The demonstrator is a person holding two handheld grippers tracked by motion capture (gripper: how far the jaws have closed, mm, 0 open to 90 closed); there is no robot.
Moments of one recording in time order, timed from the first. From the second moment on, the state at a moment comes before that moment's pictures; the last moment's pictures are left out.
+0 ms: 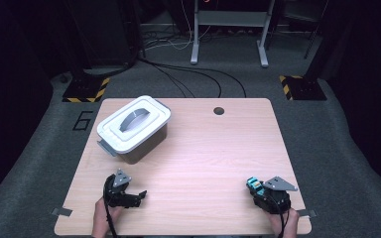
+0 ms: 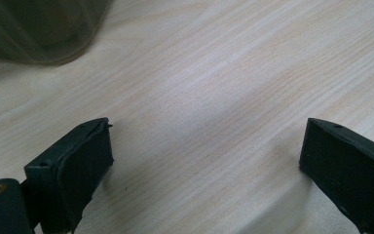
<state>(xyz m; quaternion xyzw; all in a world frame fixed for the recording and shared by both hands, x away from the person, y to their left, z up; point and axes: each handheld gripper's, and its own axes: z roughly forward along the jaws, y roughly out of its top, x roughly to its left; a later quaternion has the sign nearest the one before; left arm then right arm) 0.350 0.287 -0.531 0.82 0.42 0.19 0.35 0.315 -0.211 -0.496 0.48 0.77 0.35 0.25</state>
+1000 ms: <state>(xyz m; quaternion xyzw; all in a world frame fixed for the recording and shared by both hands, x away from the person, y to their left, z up) 0.350 0.287 -0.530 0.82 0.42 0.19 0.35 0.321 -0.252 -0.525 0.52 0.74 0.37 0.21</state>
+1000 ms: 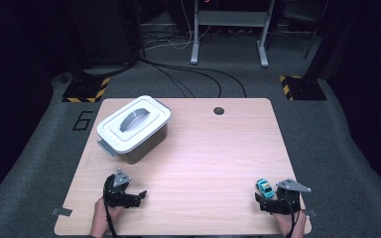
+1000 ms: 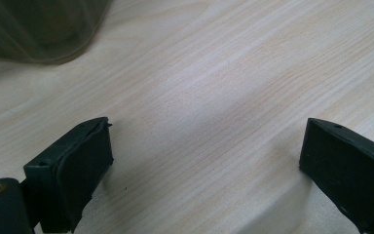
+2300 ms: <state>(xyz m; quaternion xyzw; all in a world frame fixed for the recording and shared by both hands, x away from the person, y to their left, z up) 0.369 0.291 -0.394 0.79 0.38 0.22 0.42 0.324 -0.242 -0.530 0.50 0.77 0.33 0.22</state>
